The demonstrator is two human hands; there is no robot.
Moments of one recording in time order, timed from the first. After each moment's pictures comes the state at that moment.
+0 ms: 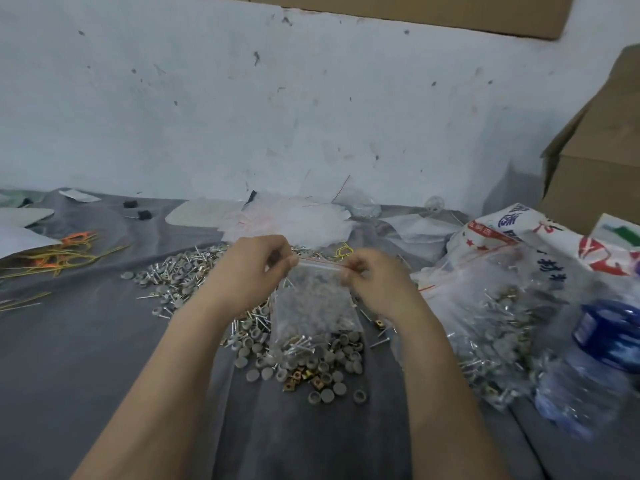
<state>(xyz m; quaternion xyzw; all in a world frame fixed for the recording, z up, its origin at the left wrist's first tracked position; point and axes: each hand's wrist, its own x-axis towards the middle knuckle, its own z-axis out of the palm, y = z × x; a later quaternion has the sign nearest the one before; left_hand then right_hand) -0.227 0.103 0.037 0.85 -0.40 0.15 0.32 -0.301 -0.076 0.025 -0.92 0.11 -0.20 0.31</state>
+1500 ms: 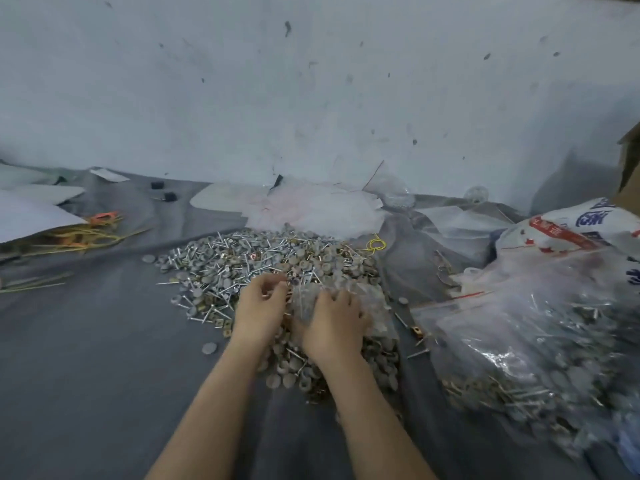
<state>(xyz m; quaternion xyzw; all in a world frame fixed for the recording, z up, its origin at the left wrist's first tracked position) -0.188 0.086 -0.059 0.77 -0.07 0.04 0.63 -0.234 -0.006 -0.068 -0.96 0.20 -0.11 0.15</state>
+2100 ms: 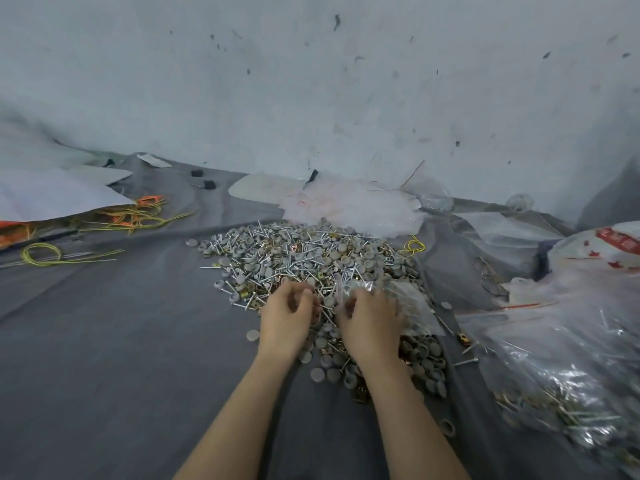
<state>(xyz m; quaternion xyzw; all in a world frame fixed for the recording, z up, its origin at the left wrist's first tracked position) -0.185 0.112 -0.096 0.72 -0.07 0.07 0.68 -0.220 0.003 -0.081 -0.95 0.20 -0.17 0.16</state>
